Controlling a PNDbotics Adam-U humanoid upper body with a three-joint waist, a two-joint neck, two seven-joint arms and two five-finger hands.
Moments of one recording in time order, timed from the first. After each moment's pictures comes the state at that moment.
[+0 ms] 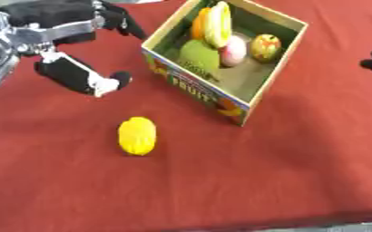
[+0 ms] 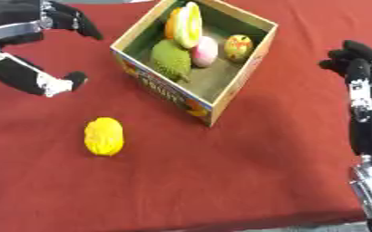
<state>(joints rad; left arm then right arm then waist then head) -0.89 0.74 -0.50 -1.82 -0.39 0.08 -0.63 -0.01 -0.49 0.00 -1.99 -0.12 -0.34 -0.30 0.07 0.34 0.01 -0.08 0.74</state>
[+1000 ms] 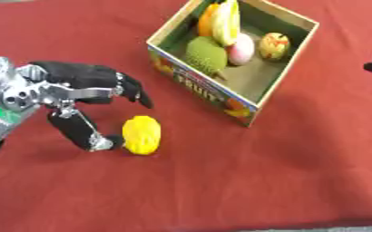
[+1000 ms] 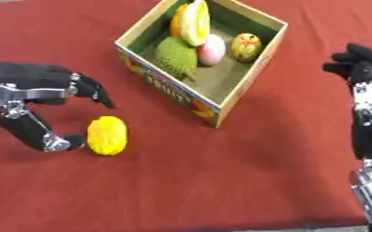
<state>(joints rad) -0.83 0.70 -0.59 -1.79 -0.44 0.08 -0.84 -0.02 -0.47 0.01 -1.99 -0.12 -0.34 -0.31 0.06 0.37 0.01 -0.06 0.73</state>
